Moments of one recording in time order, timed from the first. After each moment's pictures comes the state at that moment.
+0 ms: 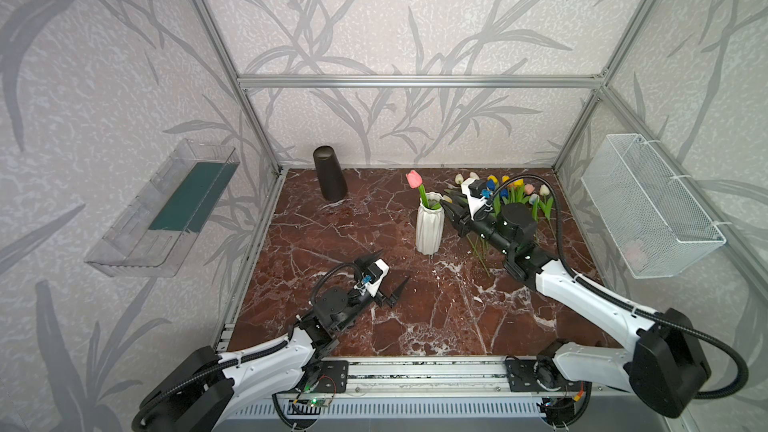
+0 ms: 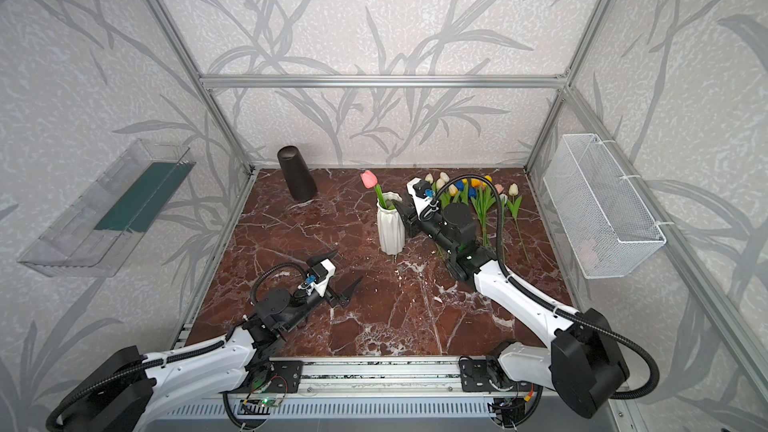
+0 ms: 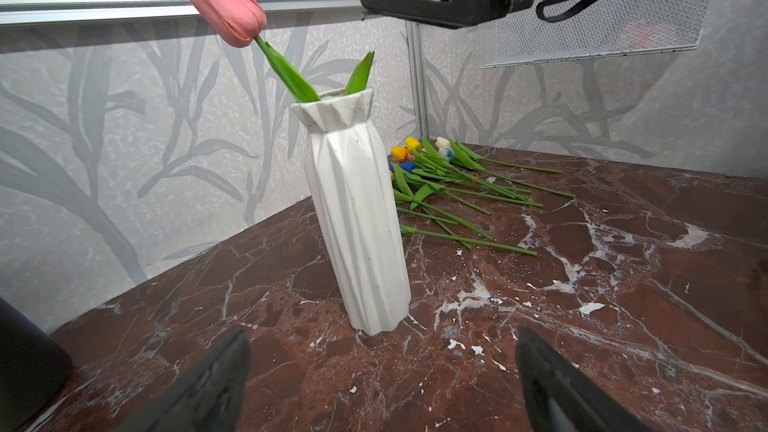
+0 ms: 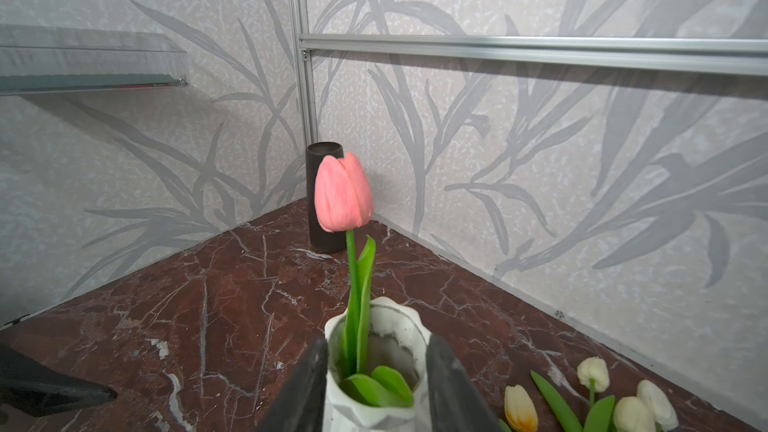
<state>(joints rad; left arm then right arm) -0.79 0.91 0.08 0.86 -0.01 0.17 0.55 1.21 0.81 0.38 -0.15 0.00</state>
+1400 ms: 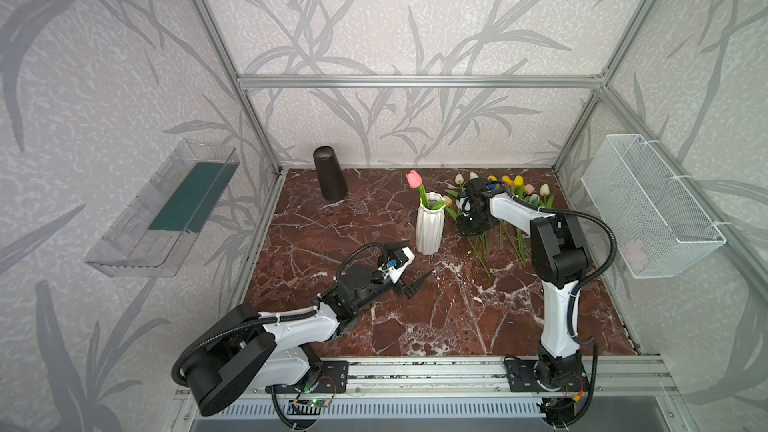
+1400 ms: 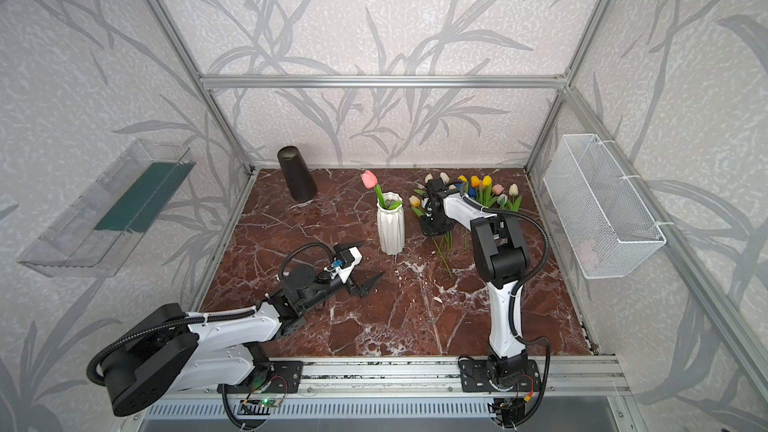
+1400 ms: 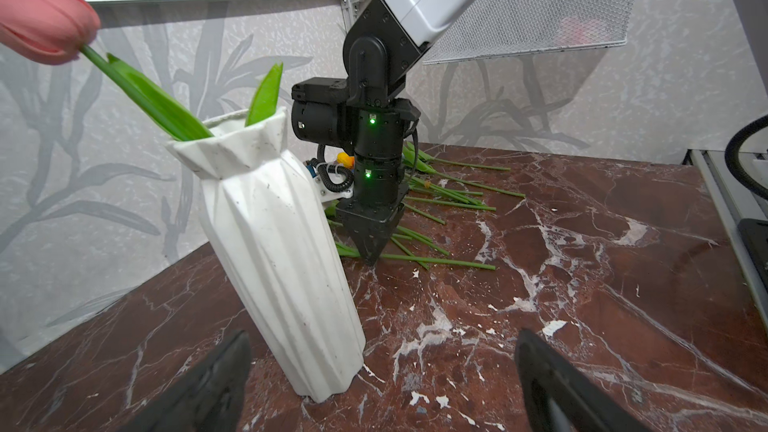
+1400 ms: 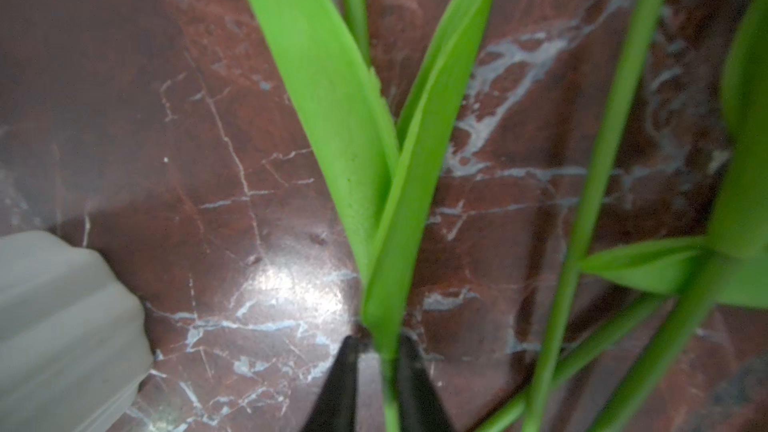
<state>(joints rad) -0.79 1.25 0.29 0.94 0.14 0.18 0.31 2.12 1.54 -0.74 -0.12 0.09</state>
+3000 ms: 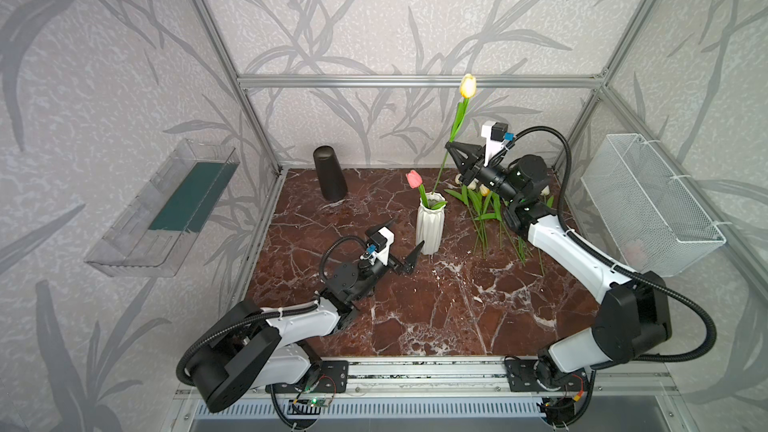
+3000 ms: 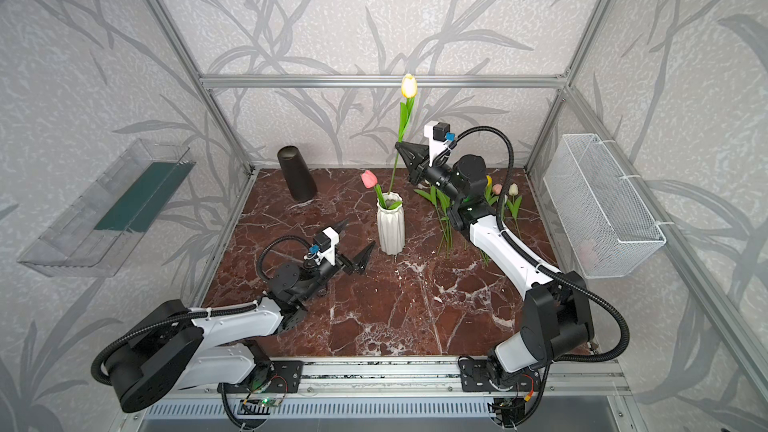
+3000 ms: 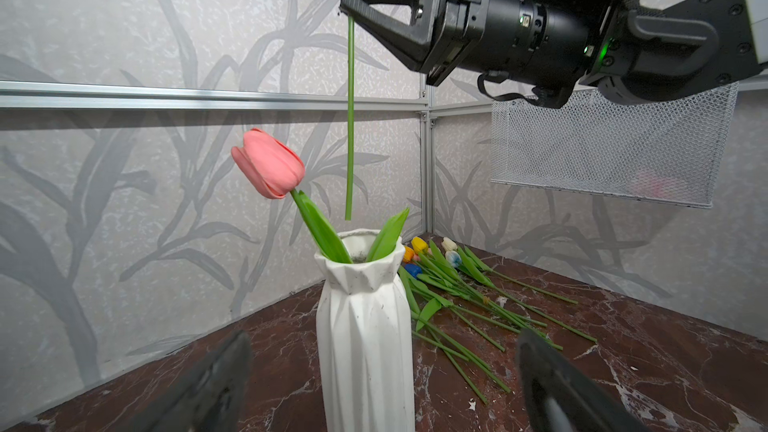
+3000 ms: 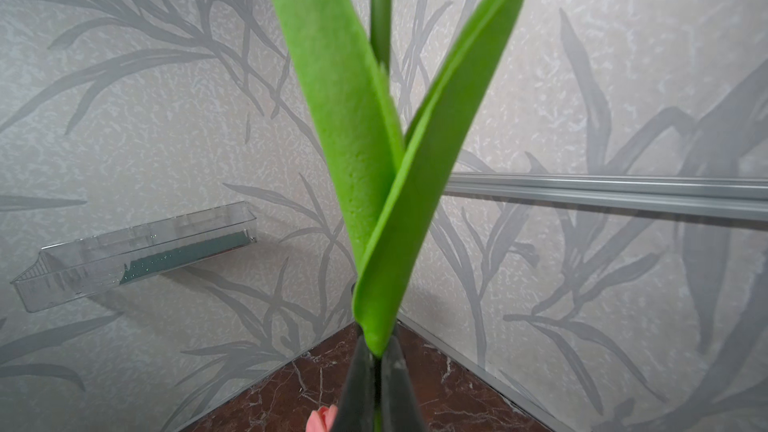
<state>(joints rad) -0.73 1.26 0.32 1.21 0.02 0.05 0.37 1.53 1.22 0.60 -0.52 0.32</state>
